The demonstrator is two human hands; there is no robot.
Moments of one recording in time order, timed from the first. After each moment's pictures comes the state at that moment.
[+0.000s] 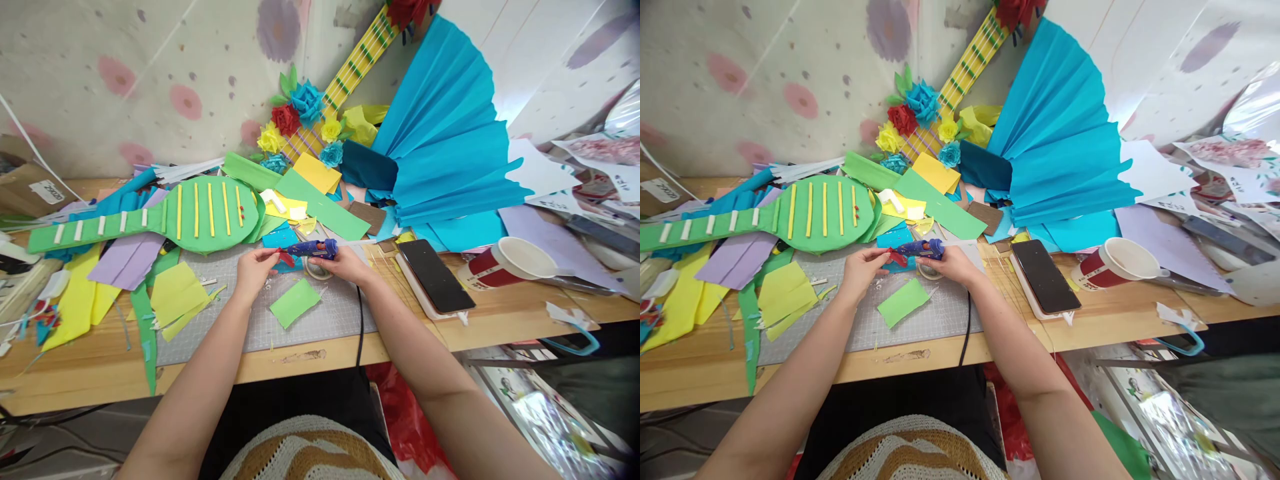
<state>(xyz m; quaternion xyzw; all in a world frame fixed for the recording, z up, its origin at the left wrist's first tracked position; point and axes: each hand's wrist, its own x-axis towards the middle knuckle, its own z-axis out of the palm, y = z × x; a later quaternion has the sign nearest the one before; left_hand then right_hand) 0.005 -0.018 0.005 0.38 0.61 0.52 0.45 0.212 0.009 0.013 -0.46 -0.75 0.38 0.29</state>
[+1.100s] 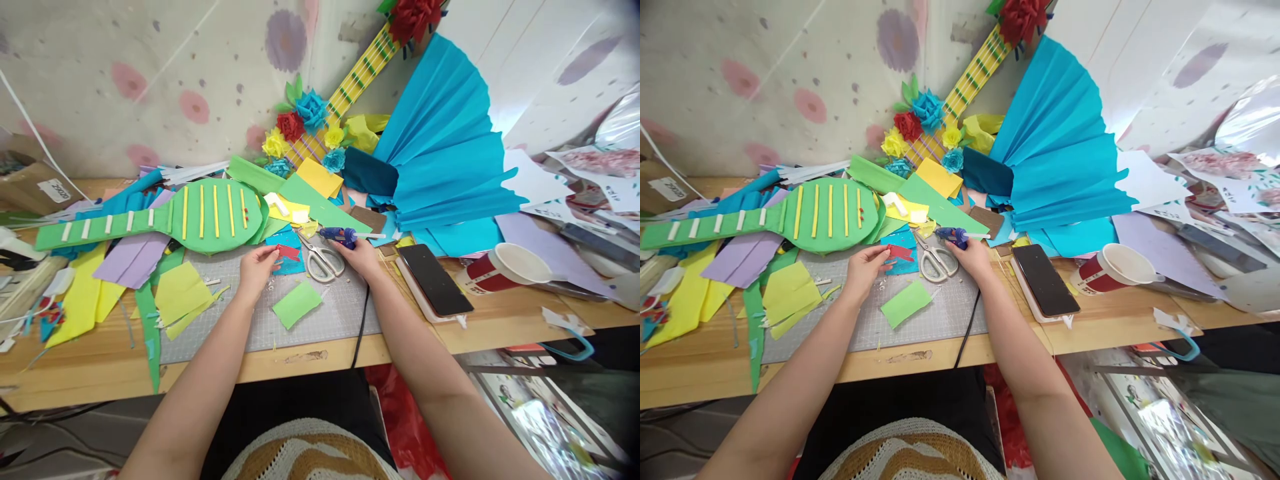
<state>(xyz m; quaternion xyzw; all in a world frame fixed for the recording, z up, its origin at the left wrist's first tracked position) 0.005 -0.015 0.001 0.36 0.56 0.59 0.46 0.238 0.034 -0.004 -0.67 -0.64 0.23 0.30</state>
